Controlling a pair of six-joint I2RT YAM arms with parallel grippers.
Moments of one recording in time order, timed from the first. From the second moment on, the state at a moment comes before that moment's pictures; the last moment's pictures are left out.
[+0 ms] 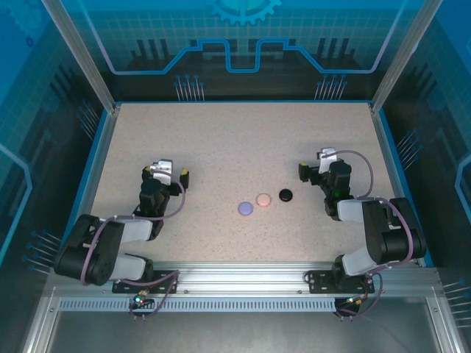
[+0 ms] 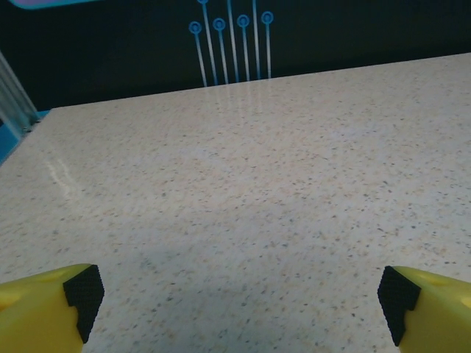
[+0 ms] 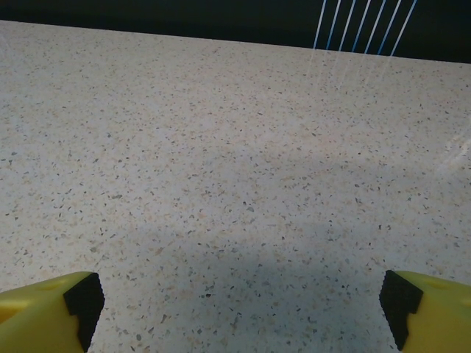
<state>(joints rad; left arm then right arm) -0.17 1.40 0.22 0.94 -0.17 0.05 0.07 1.50 0.42 0.69 0.01 -0.05</state>
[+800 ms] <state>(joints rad) -0.03 1.57 0.35 0.88 -0.16 -0.09 0.07 1.50 0.42 0.68 0.01 -0.05</state>
